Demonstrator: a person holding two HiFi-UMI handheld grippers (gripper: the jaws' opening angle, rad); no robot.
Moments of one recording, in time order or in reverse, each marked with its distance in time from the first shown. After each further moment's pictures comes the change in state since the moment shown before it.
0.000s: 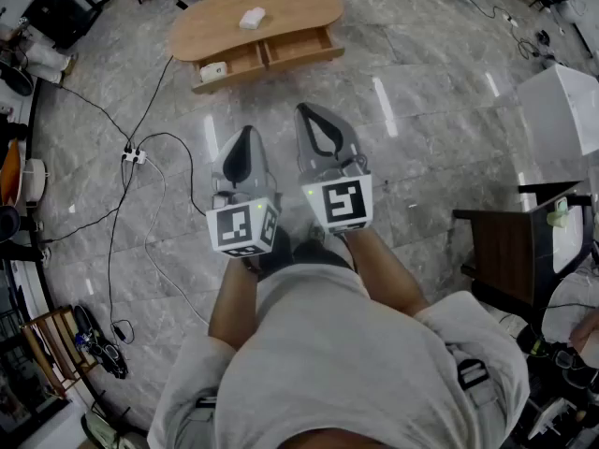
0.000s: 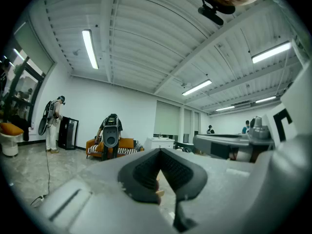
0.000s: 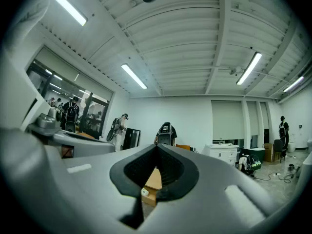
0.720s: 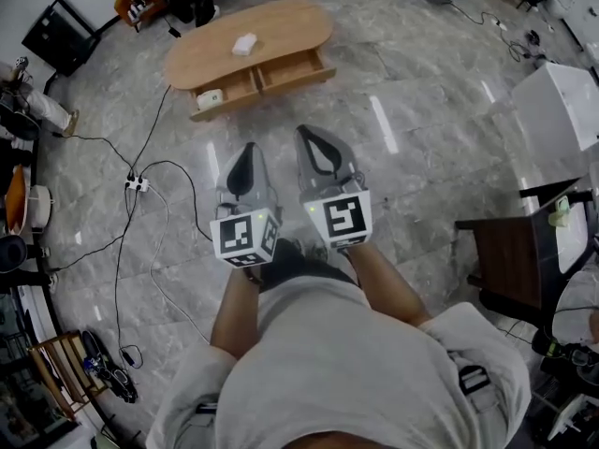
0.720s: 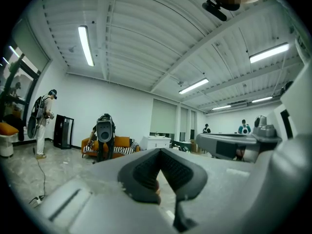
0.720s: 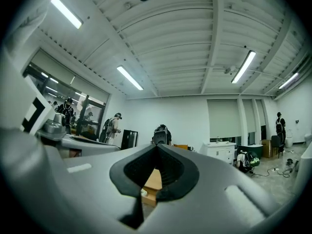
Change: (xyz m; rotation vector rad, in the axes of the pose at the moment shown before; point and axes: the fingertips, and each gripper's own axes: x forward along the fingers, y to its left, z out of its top) left arm 0.020 -0.017 -0.008 0.004 0.027 -0.039; right arm -0.011 -0.022 -0.006 0.043 -0.012 -0.026
